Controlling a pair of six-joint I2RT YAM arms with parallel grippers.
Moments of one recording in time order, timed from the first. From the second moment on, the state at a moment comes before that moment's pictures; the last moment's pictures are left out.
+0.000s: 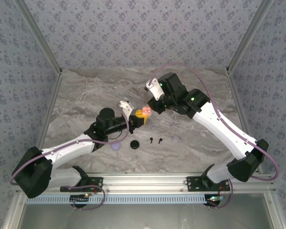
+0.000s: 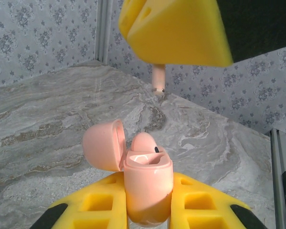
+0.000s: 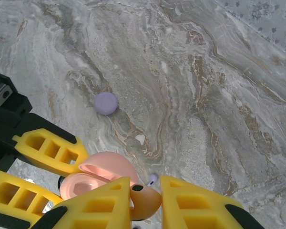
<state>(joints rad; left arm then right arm) -0.75 1.21 0.60 0.49 0.38 -0.17 0.75 1.43 1.56 -0.88 -0.02 -0.12</state>
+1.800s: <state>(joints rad) -0.75 1.21 0.60 0.56 0.38 -0.20 0.75 1.48 1.62 -0.90 -0.13 -0.09</state>
